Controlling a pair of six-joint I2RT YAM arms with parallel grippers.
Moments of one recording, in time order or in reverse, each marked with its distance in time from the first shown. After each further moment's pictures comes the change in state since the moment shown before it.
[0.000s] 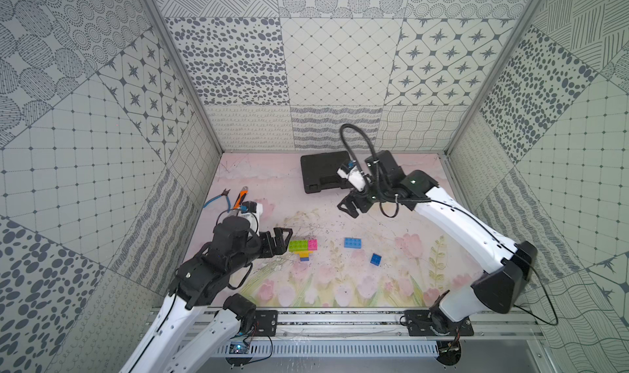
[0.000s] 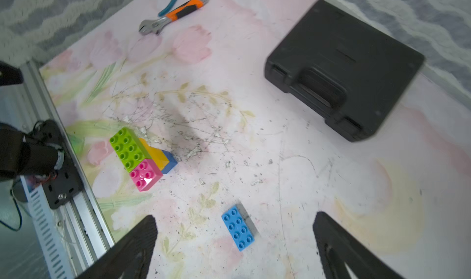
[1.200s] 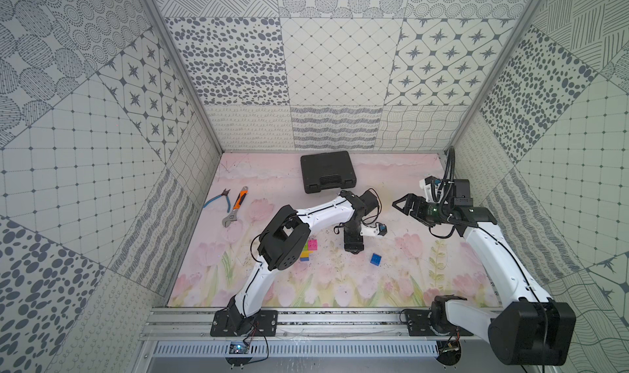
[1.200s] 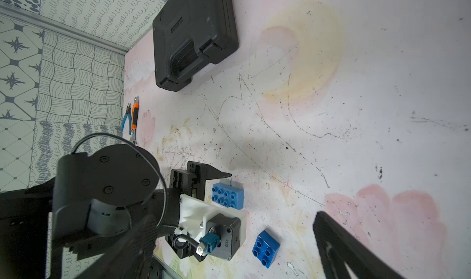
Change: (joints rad) left arm -0.415 1.511 0.815 -0.137 0.039 1.236; right arm -0.589 -0.286 -0.505 0.146 -0.352 0.423
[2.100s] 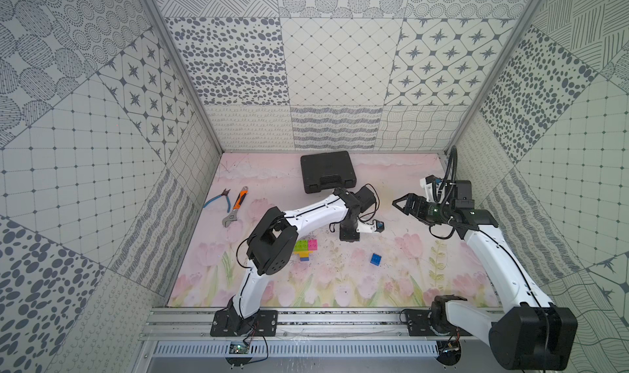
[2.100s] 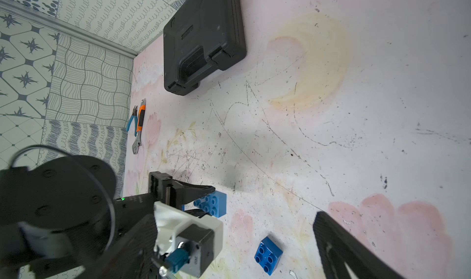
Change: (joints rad) left arm -0.002 -0.175 -0.079 0.002 -0.100 0.019; right arm 0.008 -0.021 -0.016 0.038 -0.011 0.000
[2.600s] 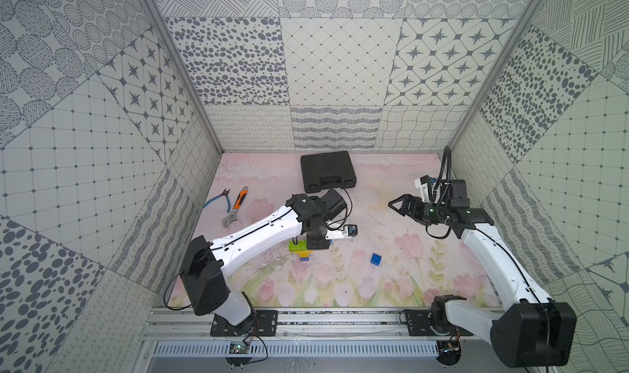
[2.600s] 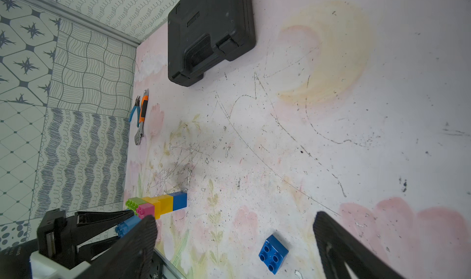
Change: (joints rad) left arm 0.014 -0.520 -0.346 -0.138 -0.132 -0.043; right arm 0.044 0.018 -0.001 0.010 -0.005 -0.001
